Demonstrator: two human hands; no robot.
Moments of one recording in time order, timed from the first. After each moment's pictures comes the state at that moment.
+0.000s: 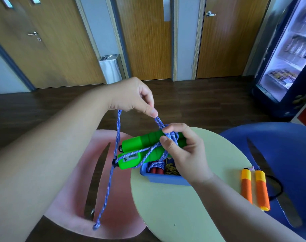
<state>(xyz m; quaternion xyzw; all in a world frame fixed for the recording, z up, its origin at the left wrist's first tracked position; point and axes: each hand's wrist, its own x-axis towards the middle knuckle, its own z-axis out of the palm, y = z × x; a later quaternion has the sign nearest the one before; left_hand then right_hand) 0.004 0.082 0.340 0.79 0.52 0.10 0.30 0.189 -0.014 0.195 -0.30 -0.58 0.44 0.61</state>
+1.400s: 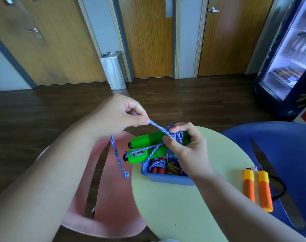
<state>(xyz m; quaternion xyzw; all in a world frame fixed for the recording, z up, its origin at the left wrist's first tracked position) -0.022 0.033 0.302 0.75 0.53 0.27 0.30 0.191 0.002 0.184 -0.38 -0.55 0.44 0.60</state>
